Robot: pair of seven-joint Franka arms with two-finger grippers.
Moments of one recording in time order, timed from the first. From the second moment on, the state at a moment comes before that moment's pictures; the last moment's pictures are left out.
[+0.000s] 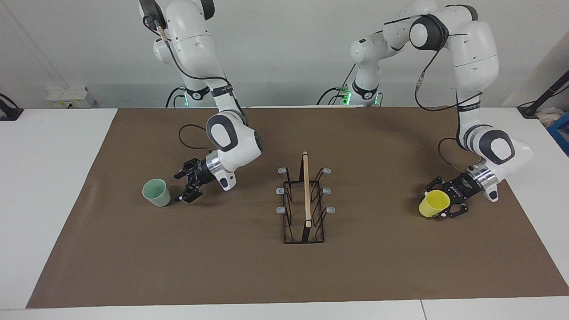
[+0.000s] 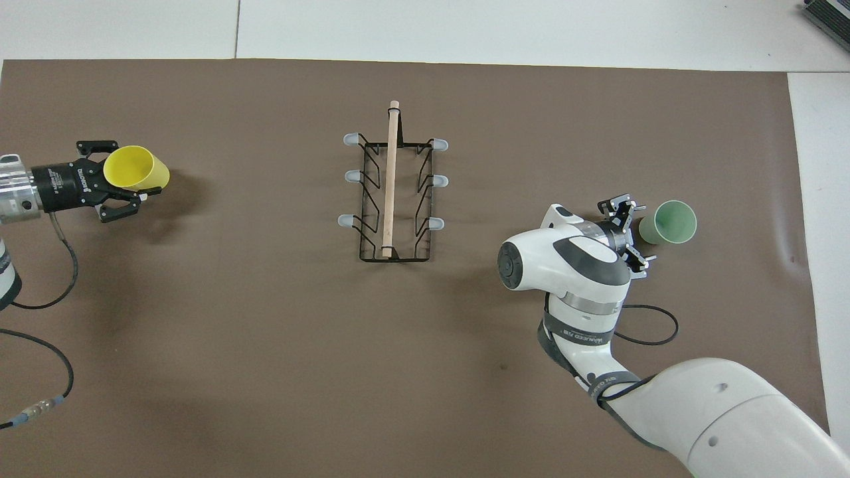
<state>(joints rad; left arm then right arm) 0.29 0.53 0.03 -1.70 -1.12 1.98 -0.86 0.29 0.42 0.04 -2.05 -1.20 1.90 -0.57</state>
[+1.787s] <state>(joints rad) -0.40 0.17 0.03 -1.79 0.53 2.30 -1.59 0.19 0.42 0.04 -2.14 -1.51 2.02 -0.49</state>
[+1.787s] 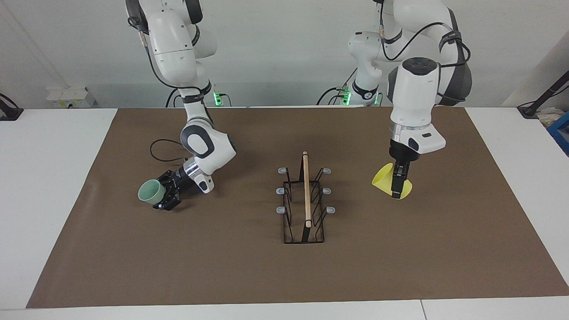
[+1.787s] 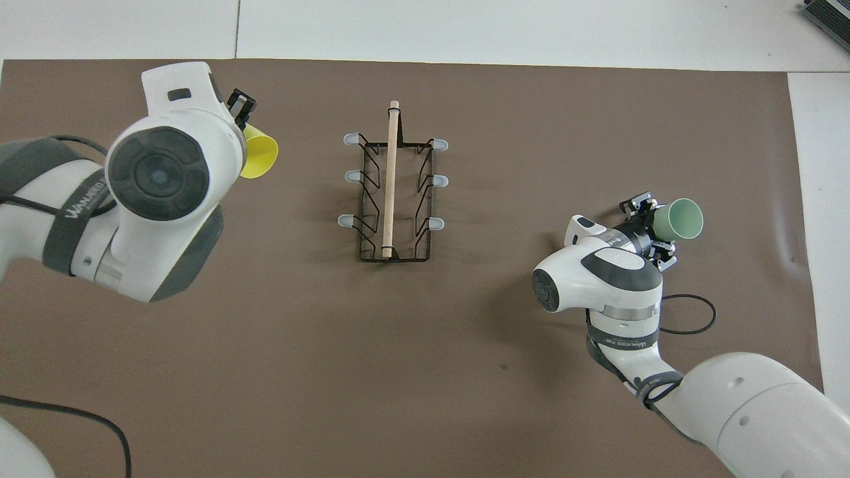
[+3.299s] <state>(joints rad) -0.70 0.06 0.03 -2.09 1.17 2.30 -2.20 0.21 0.09 0.07 -1.94 -0.18 2.17 -0.83</state>
